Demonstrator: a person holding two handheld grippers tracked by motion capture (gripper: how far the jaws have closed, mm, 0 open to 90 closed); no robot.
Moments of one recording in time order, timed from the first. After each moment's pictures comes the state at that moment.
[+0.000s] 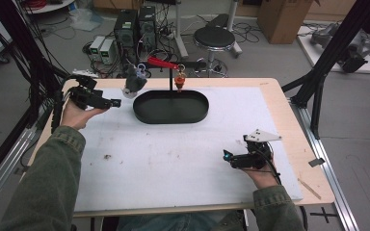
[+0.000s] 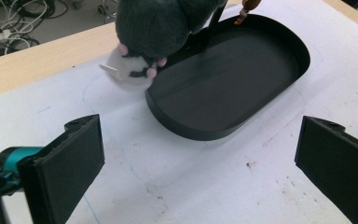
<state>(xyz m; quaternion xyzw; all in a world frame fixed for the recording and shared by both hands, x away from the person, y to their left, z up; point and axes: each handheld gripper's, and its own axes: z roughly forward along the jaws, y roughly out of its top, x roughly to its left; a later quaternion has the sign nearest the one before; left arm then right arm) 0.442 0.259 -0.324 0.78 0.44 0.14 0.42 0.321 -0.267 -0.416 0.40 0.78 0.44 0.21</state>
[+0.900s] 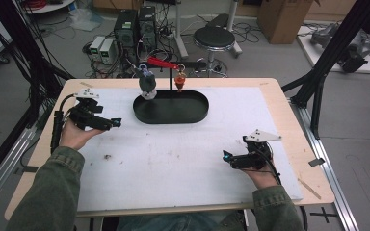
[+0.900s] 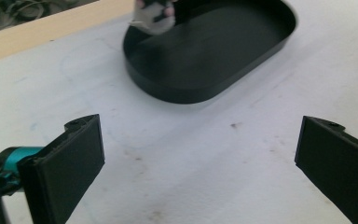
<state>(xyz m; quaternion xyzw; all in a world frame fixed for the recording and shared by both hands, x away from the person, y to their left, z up) 0.395 0.255 -0.352 0.79 0.42 0.14 0.43 0.320 -0.268 -0.417 0.40 0.78 0.44 0.19</state>
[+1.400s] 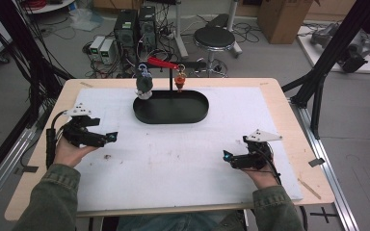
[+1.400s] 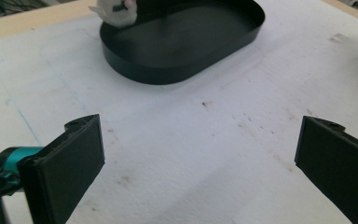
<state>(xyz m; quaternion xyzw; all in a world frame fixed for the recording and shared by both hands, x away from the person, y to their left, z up) 0.347 0.261 -0.368 0.78 0.41 0.14 0.46 0.320 -0.268 -0.417 0.40 0.78 0.44 0.19</state>
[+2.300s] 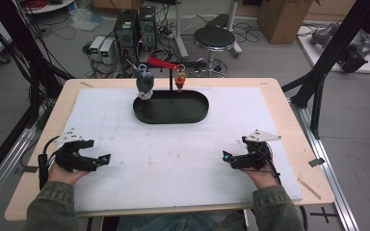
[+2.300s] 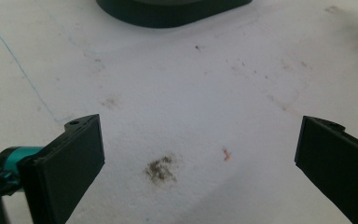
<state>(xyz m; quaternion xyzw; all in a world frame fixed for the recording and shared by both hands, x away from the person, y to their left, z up) 0.300 0.282 -0.416 0.77 0.42 0.13 0.46 0.321 -0.267 -0.418 0.40 0.78 0.44 0.19</state>
